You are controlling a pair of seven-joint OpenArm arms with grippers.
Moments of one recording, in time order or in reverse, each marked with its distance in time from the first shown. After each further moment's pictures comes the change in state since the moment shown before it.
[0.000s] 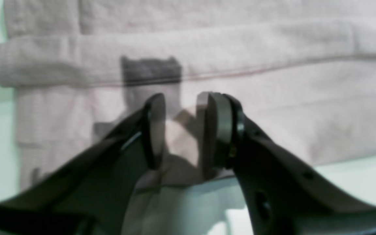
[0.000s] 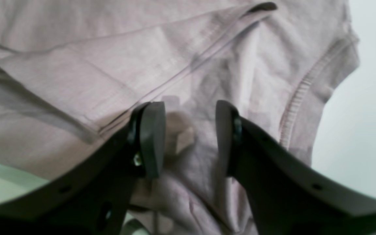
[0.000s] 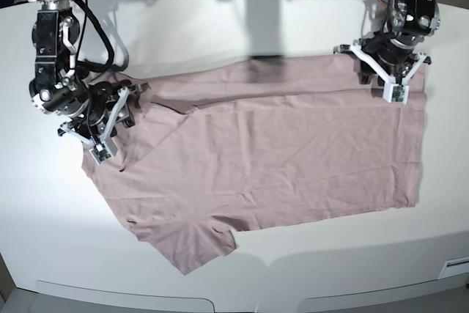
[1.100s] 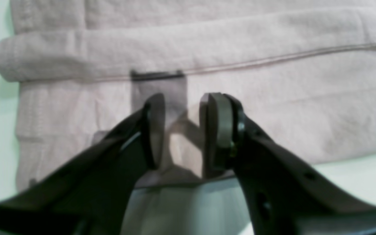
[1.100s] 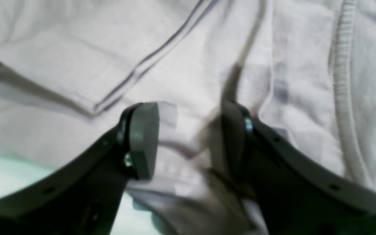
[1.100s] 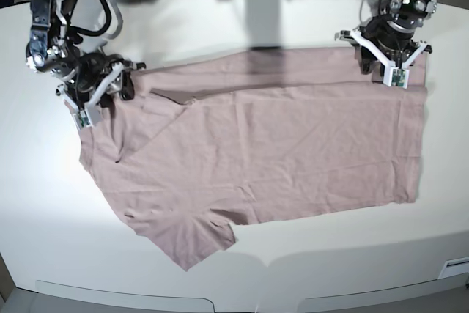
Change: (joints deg) left arm 4.6 0.0 0.0 -0.9 2.1 -0.1 -6.5; right arm -11.7 -0.1 8.1 -3.5 8.4 0.2 4.2
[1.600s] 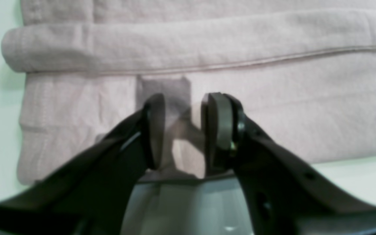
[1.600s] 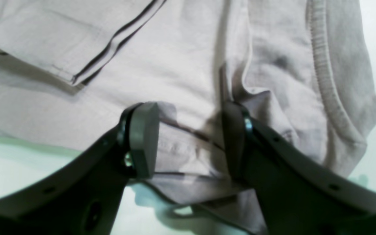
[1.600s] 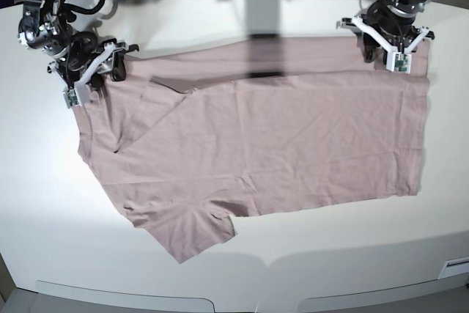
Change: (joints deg) left arm 5.3 0.0 0.0 0.8 0.3 0.0 -2.8; right arm -7.5 0.2 2.1 4.3 3.0 0.0 -1.7
